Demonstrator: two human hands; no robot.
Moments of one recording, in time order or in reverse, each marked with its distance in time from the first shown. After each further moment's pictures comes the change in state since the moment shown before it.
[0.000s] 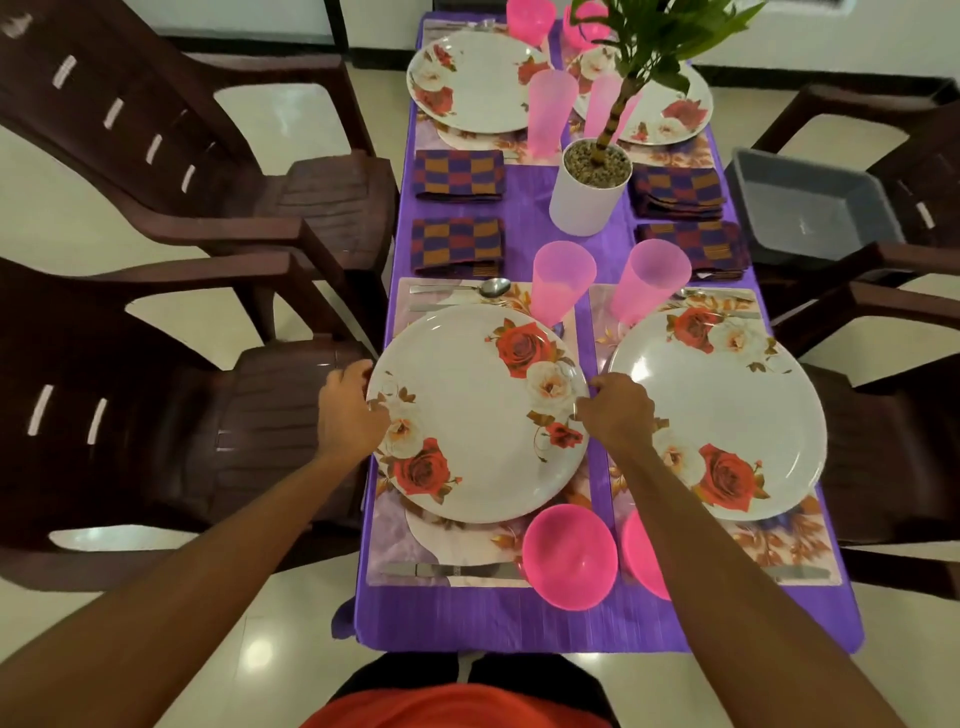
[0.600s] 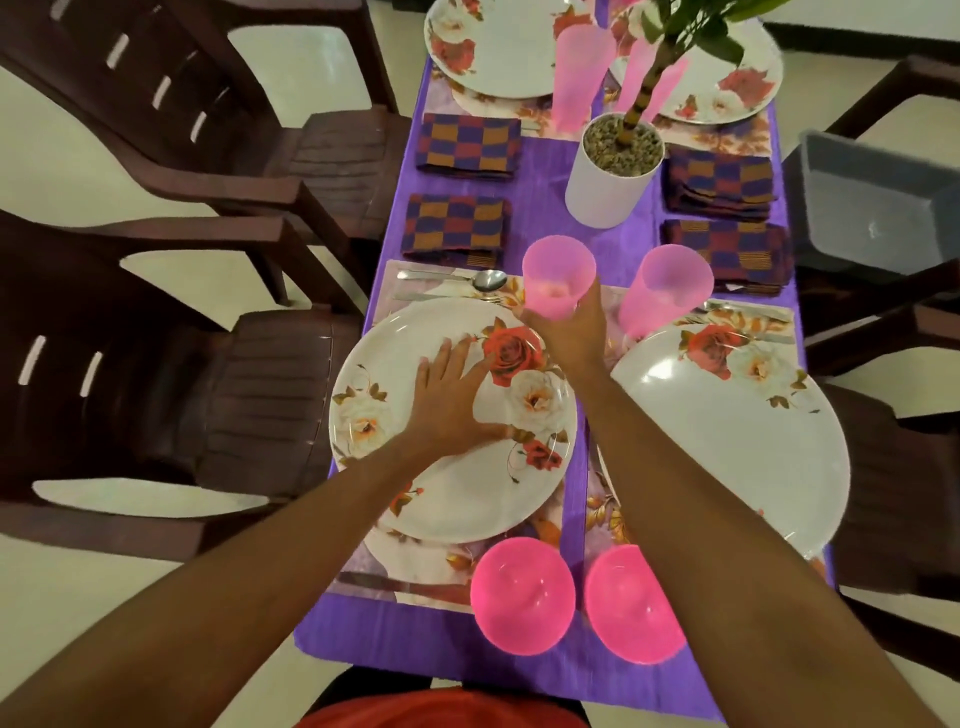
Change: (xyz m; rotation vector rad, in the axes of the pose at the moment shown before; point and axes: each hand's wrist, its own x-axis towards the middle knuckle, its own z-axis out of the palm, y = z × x) left_hand 0.009 0.097 0.110 0.458 -0.313 0.267; right_hand 0.107 -0.063 0.019 0.679 0.020 -0.254
